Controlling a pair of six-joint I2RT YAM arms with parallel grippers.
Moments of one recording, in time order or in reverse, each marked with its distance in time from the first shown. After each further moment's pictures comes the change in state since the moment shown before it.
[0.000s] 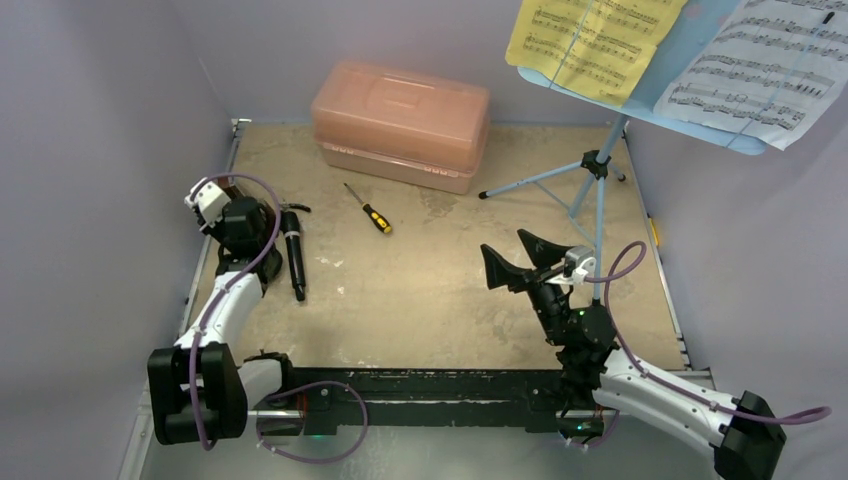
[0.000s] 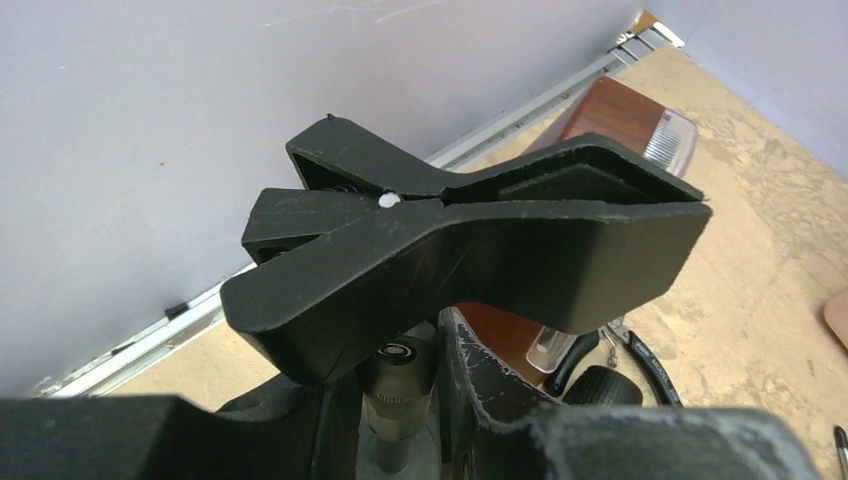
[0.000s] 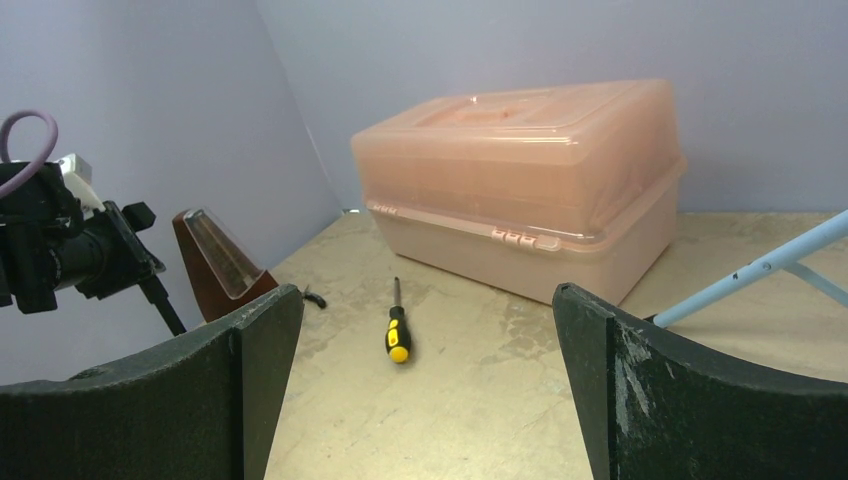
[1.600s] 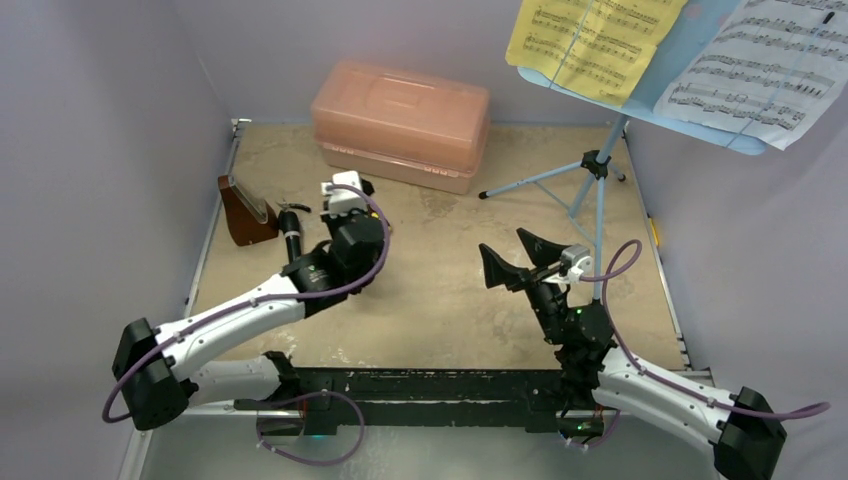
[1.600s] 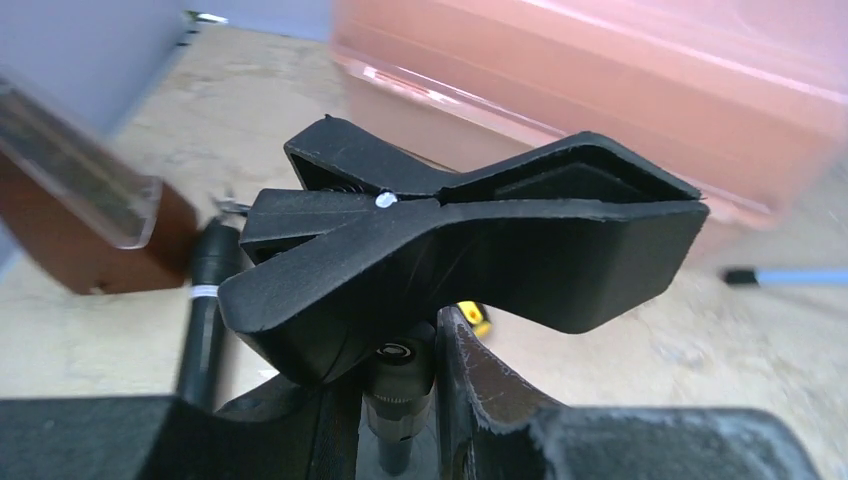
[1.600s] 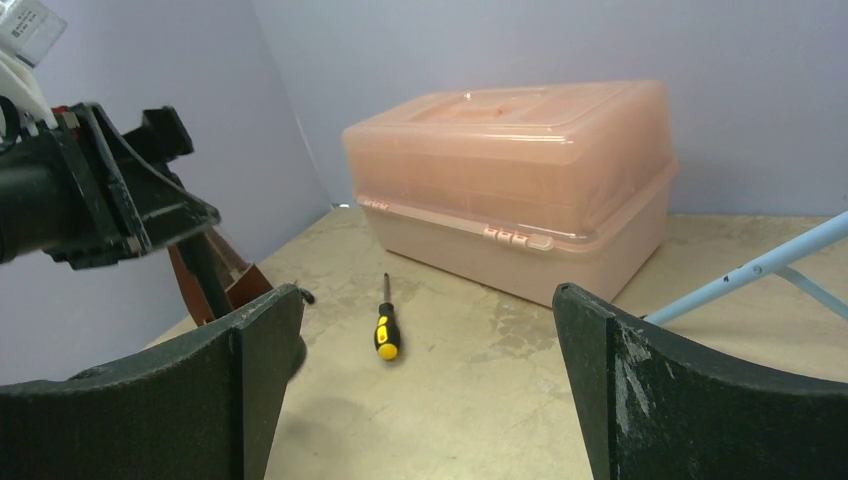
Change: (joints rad) left arm -1.043 0.029 0.275 -0.254 -0.318 -0.018; right arm 0.000 0.037 0.006 0.024 0.002 -0.031
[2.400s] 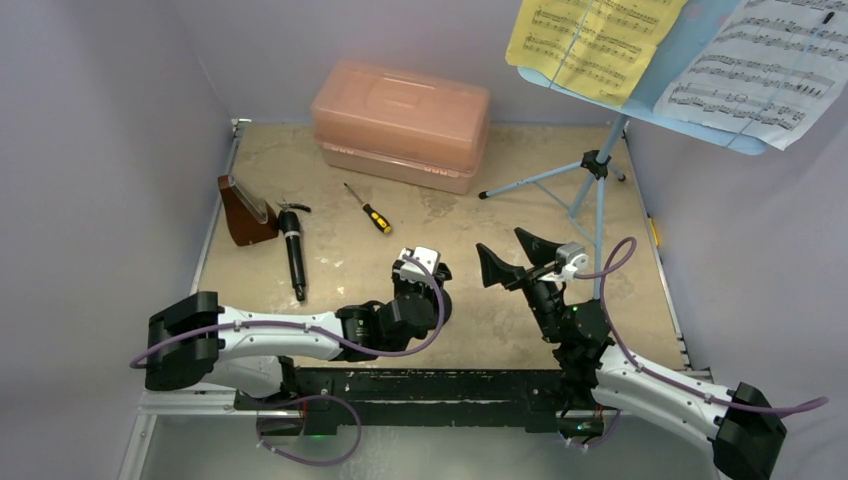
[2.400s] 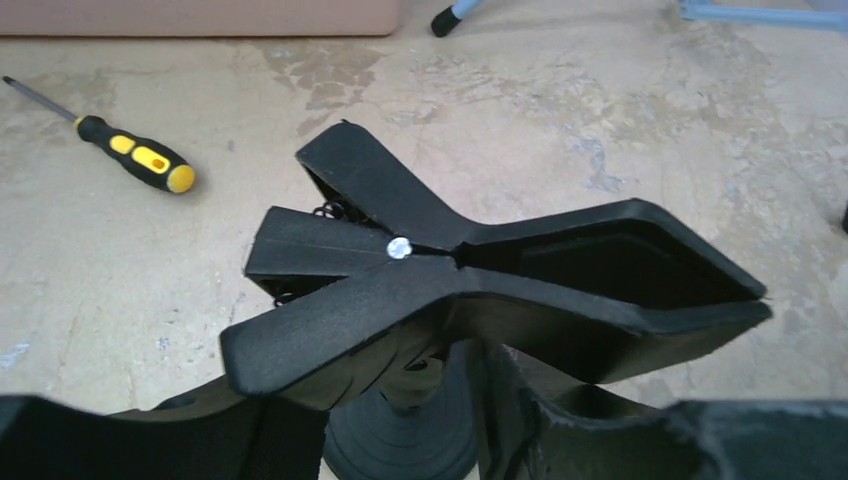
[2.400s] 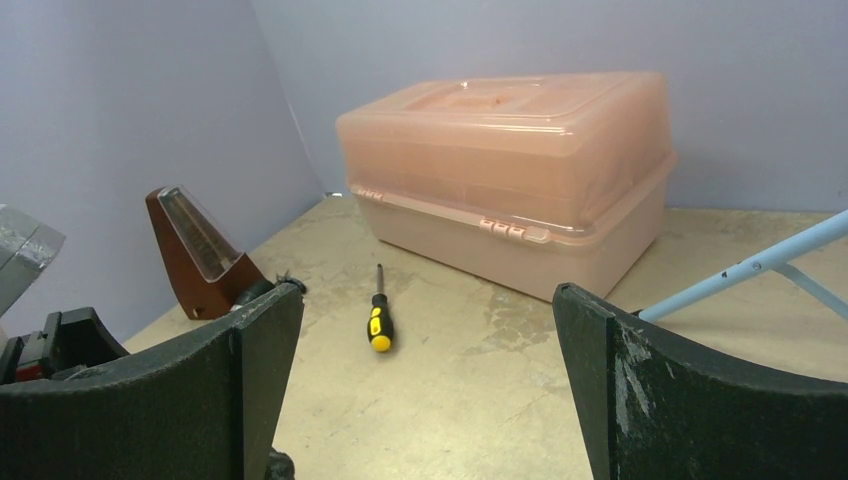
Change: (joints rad) left arm -0.374 0.143 -0.200 0.307 0.192 -0.028; right arm 0.000 0.027 0.008 0.002 0.000 -0.011
